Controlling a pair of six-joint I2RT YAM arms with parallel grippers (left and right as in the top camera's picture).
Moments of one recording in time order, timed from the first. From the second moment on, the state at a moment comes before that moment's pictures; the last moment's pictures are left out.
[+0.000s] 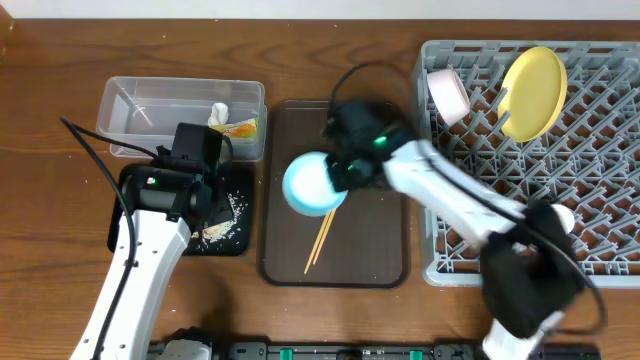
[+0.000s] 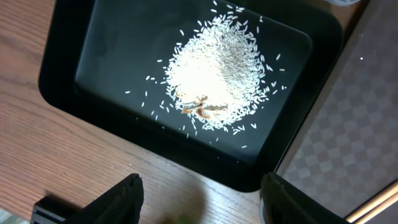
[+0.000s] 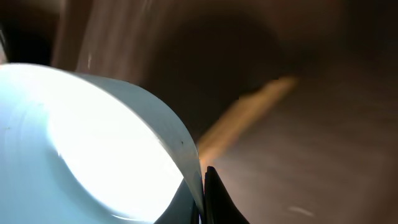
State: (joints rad) left arm -0.15 1.26 1.09 -1.20 -0.24 -0.49; right arm 0.59 1.85 1.39 -0.72 -0.13 0.31
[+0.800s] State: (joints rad) left arm -0.15 1.26 1.09 -1.19 -0.24 -0.49; right arm 0.31 1.62 1.40 -0.80 1.15 0.17
